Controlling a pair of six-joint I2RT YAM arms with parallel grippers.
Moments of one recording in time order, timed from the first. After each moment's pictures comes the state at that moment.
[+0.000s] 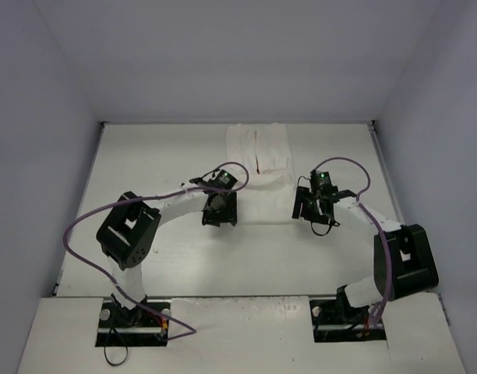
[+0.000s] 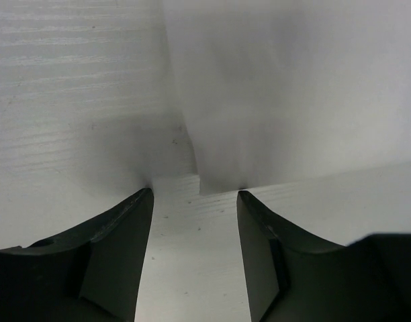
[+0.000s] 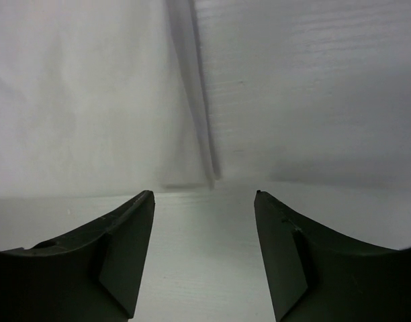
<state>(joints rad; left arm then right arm) -0.67 1.84 1.23 -0.58 0.01 -0.69 0.26 1.43 0.75 -0.38 0.00 0.44</state>
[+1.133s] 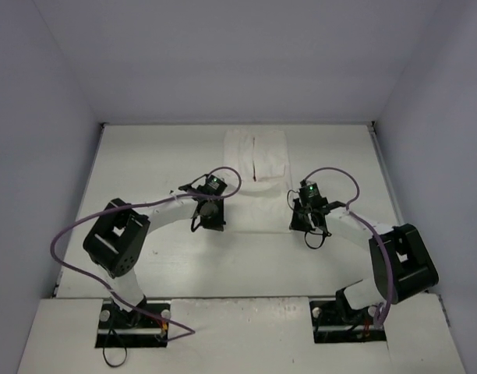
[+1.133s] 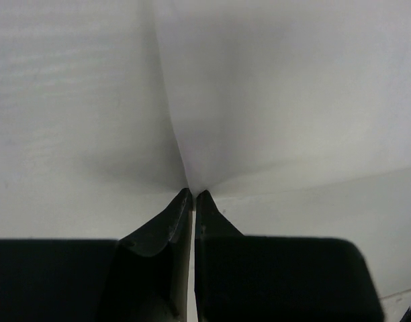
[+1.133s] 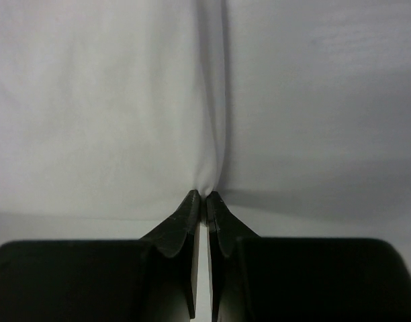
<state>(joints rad) -0.64 1.78 1.12 -0.49 0.05 -0.65 0.36 1.47 0.66 -0.22 0.00 0.51</state>
